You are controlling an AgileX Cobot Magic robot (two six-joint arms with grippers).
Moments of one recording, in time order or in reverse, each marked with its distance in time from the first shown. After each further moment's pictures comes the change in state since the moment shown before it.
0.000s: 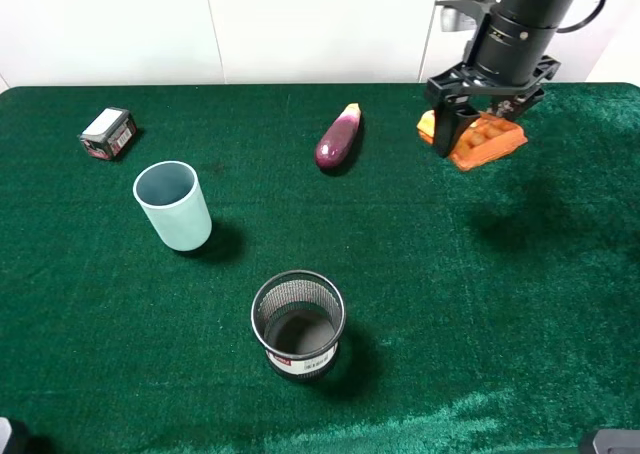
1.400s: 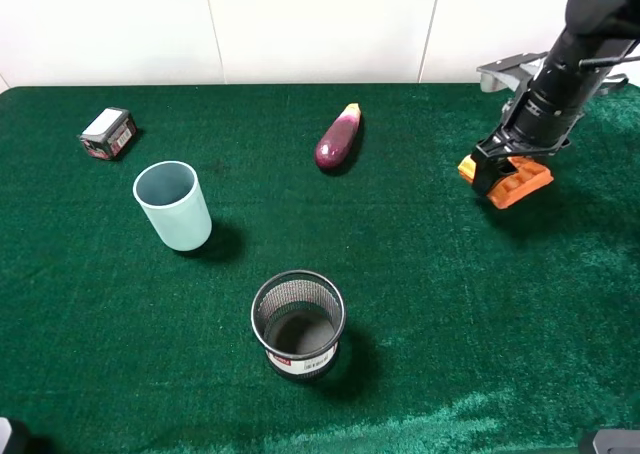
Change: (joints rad) left arm 0.000 0.000 0.000 0.000 0.000 0.000; right arm -0.215 0.056 0.255 -0.037 -0.369 -0.256
